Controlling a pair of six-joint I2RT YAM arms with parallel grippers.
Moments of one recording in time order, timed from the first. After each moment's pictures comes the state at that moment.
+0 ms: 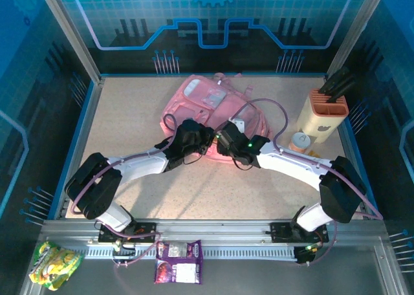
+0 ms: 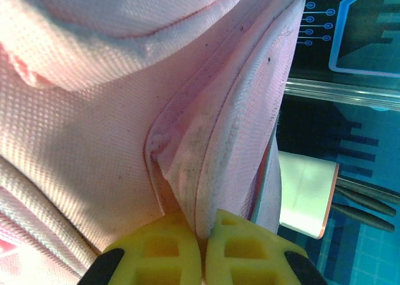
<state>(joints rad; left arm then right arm) -0.68 1.56 0.83 0.26 0.02 -1.58 0.82 1.51 1.06 -0.49 0.36 0.80</state>
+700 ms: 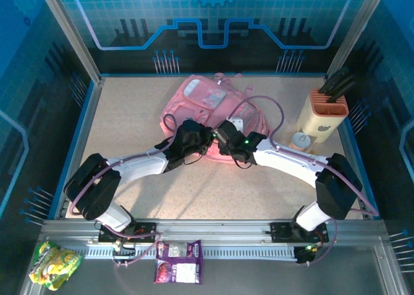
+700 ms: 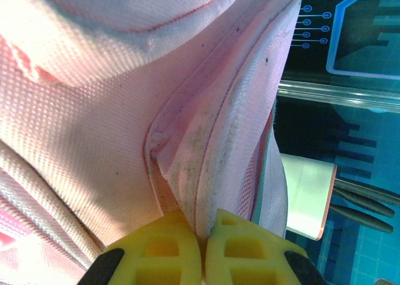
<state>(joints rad) -0.69 1.55 0.83 0.25 0.00 -1.58 0.82 1.55 1.12 -0.59 0.42 0.74</state>
